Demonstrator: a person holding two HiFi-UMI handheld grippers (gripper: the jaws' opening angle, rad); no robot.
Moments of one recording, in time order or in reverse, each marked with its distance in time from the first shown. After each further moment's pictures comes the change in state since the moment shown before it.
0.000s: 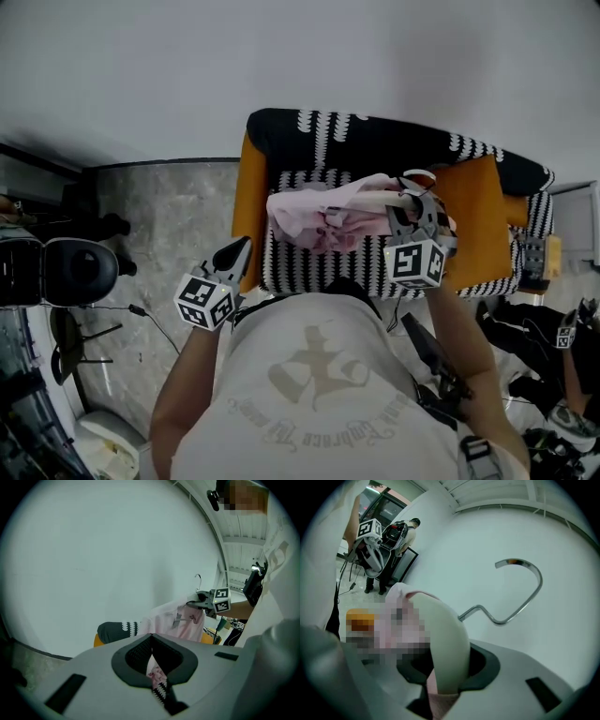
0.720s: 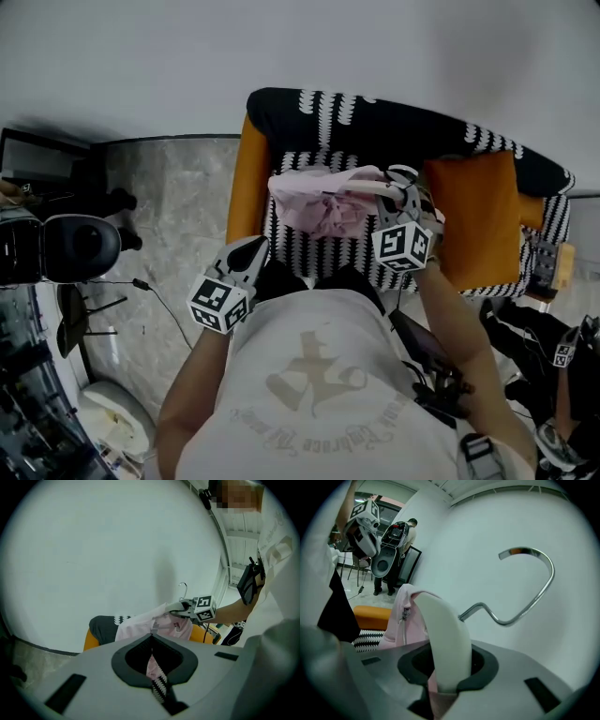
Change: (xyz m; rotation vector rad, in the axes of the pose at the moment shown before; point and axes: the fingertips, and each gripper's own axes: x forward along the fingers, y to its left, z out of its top) left arm 0.037 -0.044 -0.012 -0.016 0.072 0.011; right arm 0.072 0.051 -0.061 0.062 0.035 0.162
